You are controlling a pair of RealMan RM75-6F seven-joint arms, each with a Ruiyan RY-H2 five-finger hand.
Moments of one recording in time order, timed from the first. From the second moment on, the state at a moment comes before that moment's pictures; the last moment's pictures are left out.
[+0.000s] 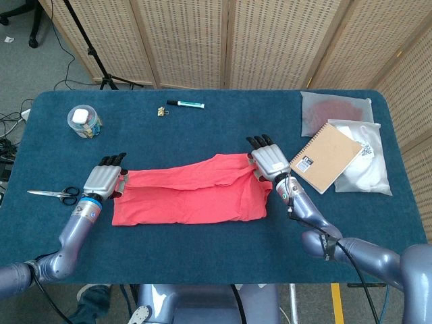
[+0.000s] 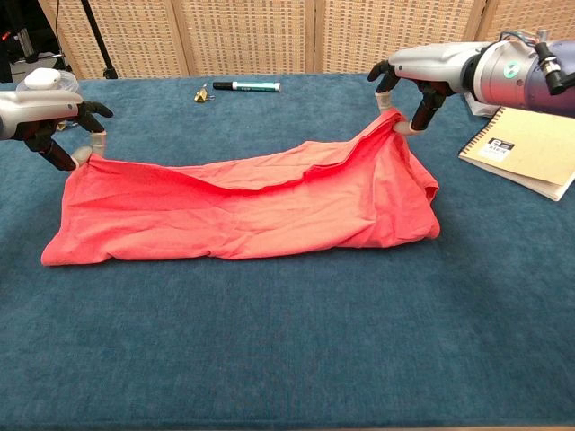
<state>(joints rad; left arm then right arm) -0.73 -1.37 -0.21 -1.55 0.68 0.86 0.52 0.95 -1.52 0.27 -1.25 -0.91 0.71 -0.39</state>
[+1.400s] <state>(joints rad) -0.80 -1.57 -0.17 -1.18 0.63 0.83 0.44 1.00 -1.58 0.26 -1.06 -0.83 0.68 -0.32</state>
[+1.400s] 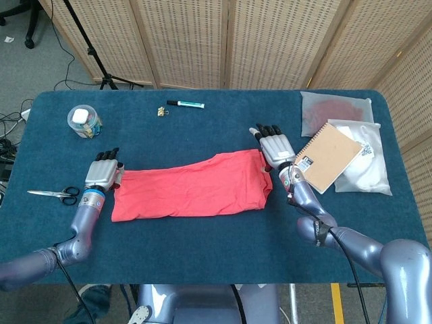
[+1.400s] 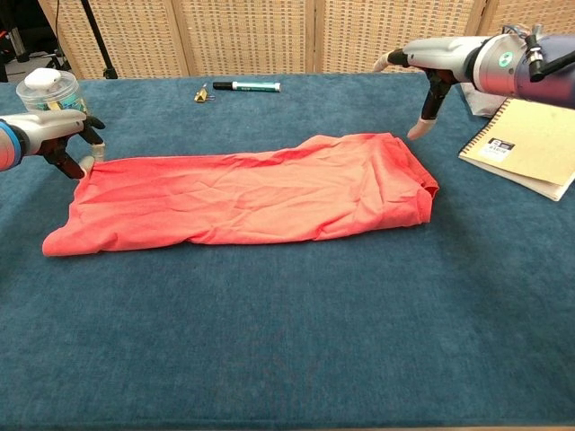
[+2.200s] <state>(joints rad) -0.74 -1.48 -0.19 -1.32 0.67 0.88 0.39 0.84 -1.33 0.22 -1.46 -0.97 0.88 -0.27</state>
